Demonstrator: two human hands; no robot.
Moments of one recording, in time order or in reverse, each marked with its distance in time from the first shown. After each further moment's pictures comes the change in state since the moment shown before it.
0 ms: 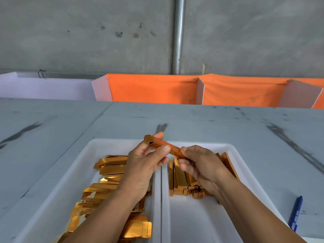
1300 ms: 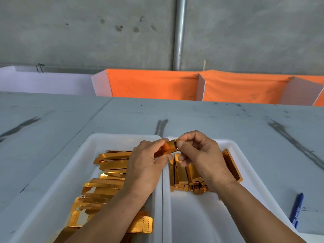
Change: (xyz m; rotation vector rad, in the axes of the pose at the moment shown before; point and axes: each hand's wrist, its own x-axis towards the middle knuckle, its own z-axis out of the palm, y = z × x) left_hand 0.001 -0.019 -0.006 1.031 0.131 0.238; right_hand -0.012 0.003 0.009 -0.384 -0.016 -0.467
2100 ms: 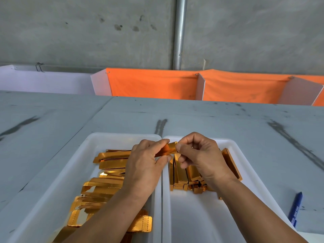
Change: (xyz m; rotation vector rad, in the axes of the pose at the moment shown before) left_hand -0.001 -0.005 0.004 0.103 0.027 0.062; right_hand 0.001 0.000 -0.004 0.002 -0.041 0.056
